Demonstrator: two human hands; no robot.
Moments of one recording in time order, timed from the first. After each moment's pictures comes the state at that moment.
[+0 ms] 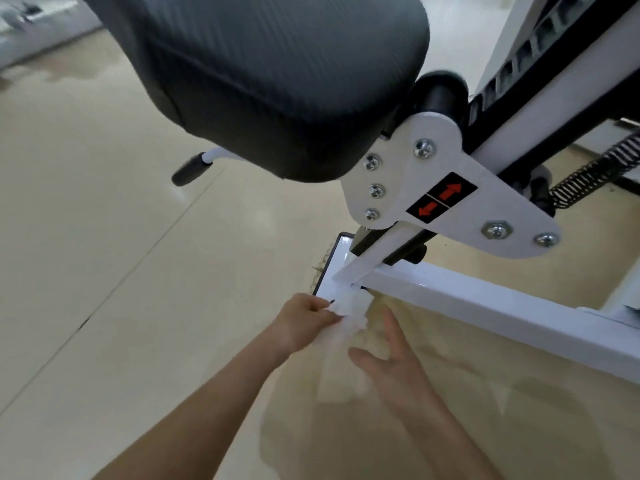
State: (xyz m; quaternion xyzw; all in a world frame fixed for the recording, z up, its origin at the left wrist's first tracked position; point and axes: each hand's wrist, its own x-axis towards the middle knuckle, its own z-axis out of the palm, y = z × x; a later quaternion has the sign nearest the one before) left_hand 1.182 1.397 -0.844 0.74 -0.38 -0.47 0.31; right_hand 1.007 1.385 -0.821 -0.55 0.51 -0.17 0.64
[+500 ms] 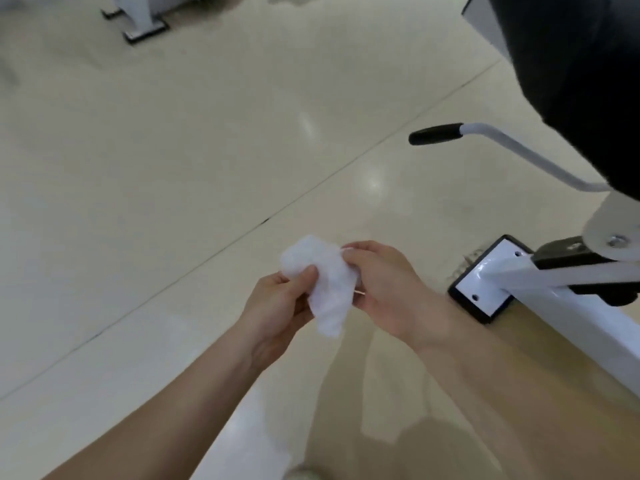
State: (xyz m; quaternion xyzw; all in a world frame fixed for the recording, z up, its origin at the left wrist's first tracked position) left_hand 1.259 1.613 -0.739 0.61 0.09 -0.40 0.68; right_hand 1.205 1.476 -0.724 -0.47 0.36 0.02 0.81
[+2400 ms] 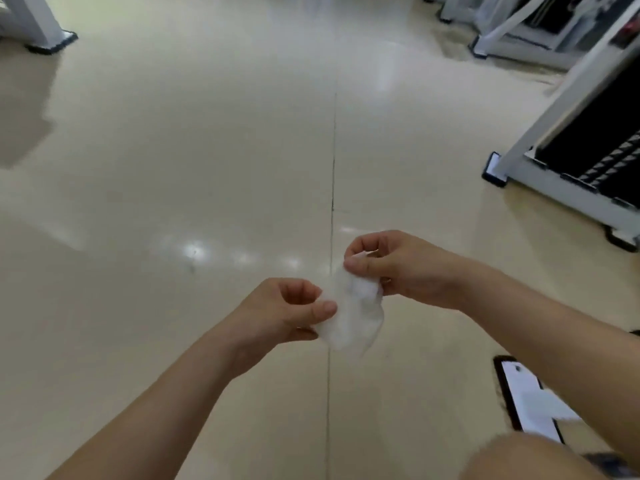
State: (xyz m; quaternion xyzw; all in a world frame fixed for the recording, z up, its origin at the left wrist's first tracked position) left_hand 1.788 1.251 -0.654 0.52 -0.37 -0.68 0.36; right_hand 1.600 1.170 -0.597 -0.60 0.47 -0.09 0.65
